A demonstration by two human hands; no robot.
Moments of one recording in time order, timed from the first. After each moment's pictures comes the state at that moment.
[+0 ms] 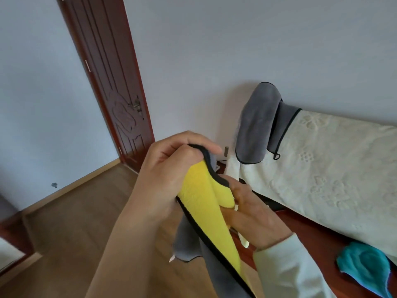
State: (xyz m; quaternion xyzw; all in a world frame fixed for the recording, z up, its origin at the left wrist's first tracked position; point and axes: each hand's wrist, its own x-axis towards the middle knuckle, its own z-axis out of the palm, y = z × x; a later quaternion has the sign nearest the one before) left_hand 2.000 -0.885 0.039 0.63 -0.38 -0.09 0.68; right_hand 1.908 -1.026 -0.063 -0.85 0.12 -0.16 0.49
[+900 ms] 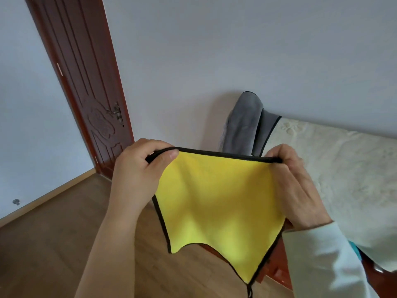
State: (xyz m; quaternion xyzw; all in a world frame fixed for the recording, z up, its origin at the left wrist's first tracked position) left_hand 2.072 -0.866 0.005 0.74 -0.38 0.08 0.56; right_hand 1.881 -1.056 -0.017 -0.78 0.23 -0.40 0.42
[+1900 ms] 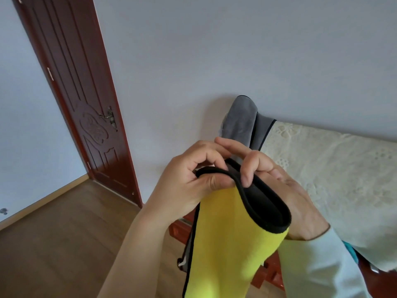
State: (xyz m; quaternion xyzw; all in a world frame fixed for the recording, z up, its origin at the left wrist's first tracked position) left_hand 2.041 -0.908 0.011 0.52 -0.58 -0.13 0.61; right_hand 1.891 -1.016 0.018 -0.68 -0.04 -0.28 0.67
